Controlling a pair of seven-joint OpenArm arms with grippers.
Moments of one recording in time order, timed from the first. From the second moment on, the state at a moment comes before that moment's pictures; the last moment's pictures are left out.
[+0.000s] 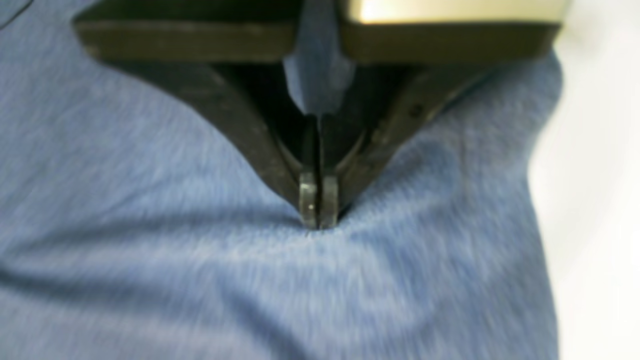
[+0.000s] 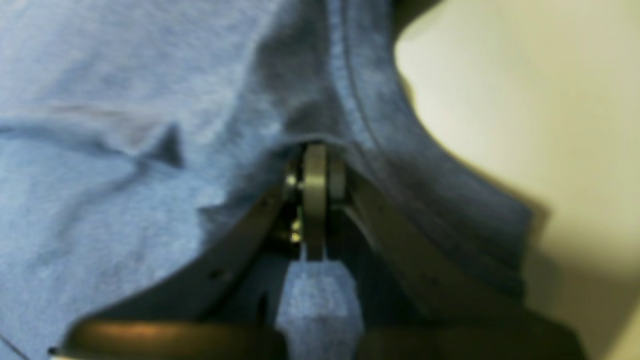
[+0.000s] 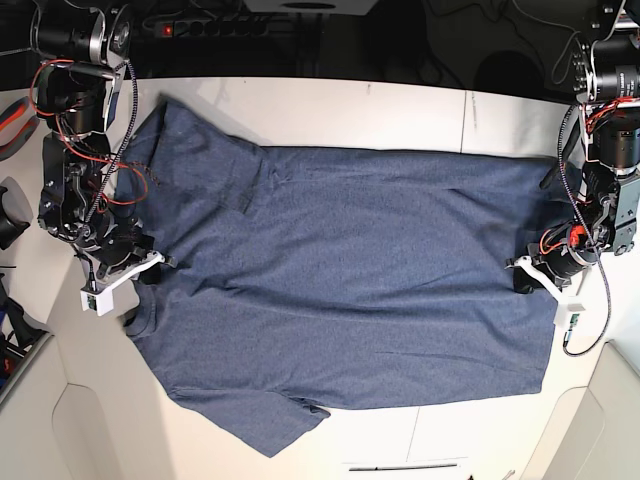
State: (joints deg) left arm -19.6 -25.3 -5.4 40.1 -23.2 -28.4 16.8; right arm 15.5 10.0 14.4 52.6 18.1 23.4 -32.4
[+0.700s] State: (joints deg) left arm -19.3 -25.3 -23.4 40.9 -47.0 -38.4 27.7; right arm 3.9 10.2 15.2 88.2 26.4 28.7 -45.2
